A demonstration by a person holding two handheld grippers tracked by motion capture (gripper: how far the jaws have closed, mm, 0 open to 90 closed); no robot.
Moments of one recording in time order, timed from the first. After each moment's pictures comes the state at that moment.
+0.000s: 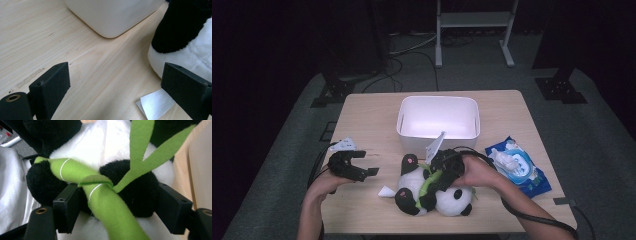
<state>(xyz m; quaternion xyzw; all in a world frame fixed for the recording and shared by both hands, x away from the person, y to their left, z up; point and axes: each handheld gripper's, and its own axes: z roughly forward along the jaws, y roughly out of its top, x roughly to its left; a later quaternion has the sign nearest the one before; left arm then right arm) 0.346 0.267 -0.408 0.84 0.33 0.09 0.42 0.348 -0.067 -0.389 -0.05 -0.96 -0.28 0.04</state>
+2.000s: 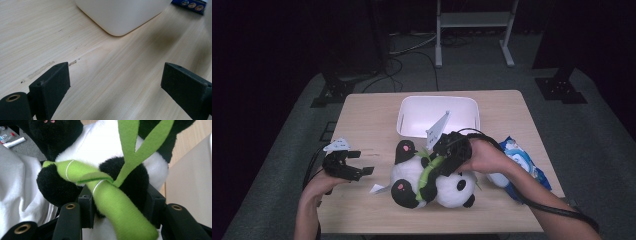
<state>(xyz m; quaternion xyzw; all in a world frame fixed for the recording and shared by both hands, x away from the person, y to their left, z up) 0.346 0.283 -0.412 0.83 0.35 0.09 0.43 0.332 -0.073 -0.295 -0.01 -0.96 -0.29 0.01</state>
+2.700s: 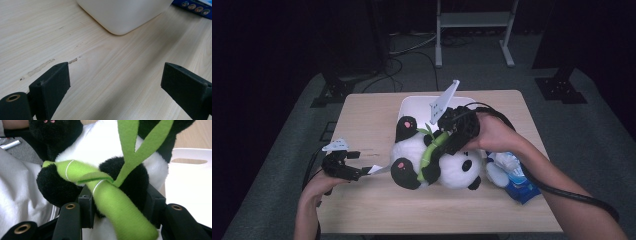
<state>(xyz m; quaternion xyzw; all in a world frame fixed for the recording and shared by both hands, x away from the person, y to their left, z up) 0.347 0.289 -0.414 0.83 0.35 0.09 0.43 0.343 -0.083 -0.227 -0.02 -0.95 -0.30 -0.01</state>
